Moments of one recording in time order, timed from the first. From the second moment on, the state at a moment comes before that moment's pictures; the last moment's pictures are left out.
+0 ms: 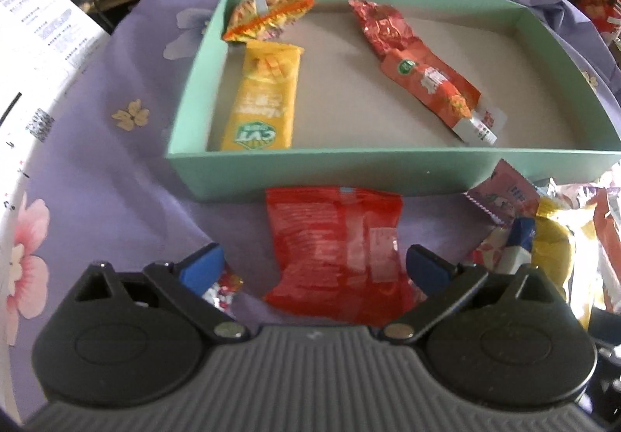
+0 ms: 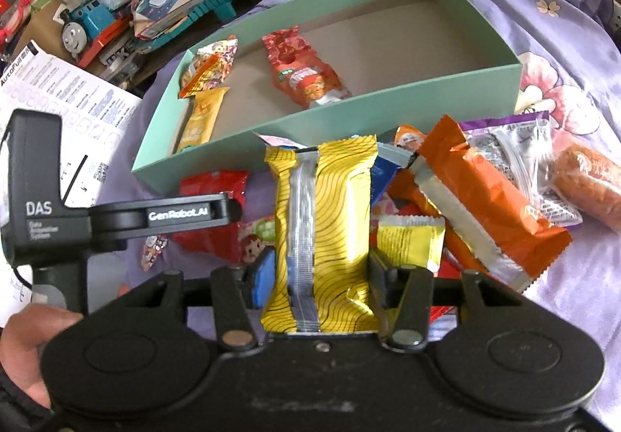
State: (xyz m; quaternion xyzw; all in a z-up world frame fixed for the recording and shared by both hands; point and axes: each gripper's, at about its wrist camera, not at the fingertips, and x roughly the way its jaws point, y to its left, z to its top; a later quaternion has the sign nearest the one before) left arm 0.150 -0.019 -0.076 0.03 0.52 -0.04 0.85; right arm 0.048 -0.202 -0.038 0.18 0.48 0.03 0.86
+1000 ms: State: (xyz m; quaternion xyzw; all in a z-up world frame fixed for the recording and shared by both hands) left arm 0.151 -0.011 0.029 0.01 0.43 -0.09 0.90; right arm 0.084 -0.251 0.040 0.19 0.39 0.02 0.90
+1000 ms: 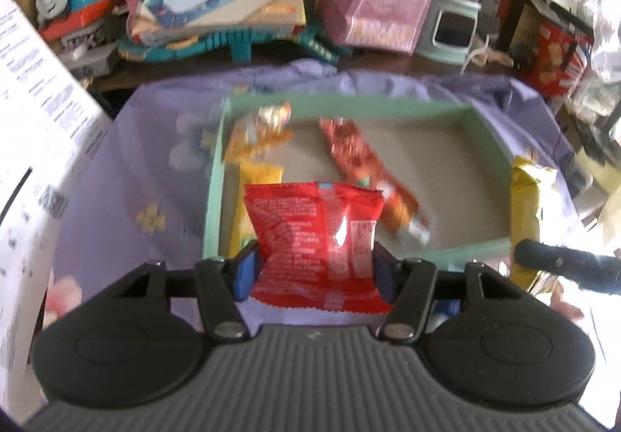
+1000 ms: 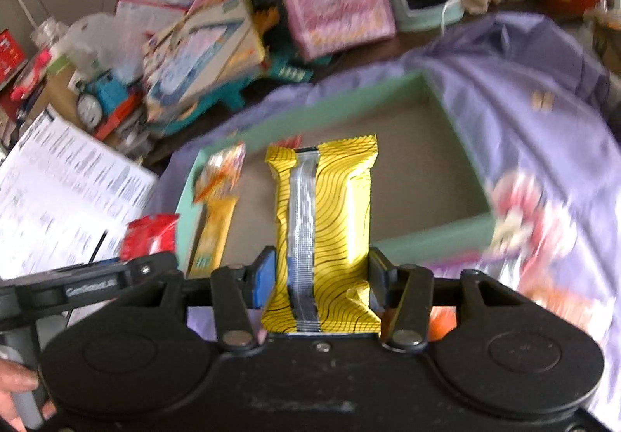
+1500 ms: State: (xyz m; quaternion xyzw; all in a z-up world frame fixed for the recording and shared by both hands) left arm 0.237 -0.048 -0.008 0.02 0.46 -0.09 0.88; right arm 0.179 -0.277 0.009 0.19 0.43 -0.02 0.88
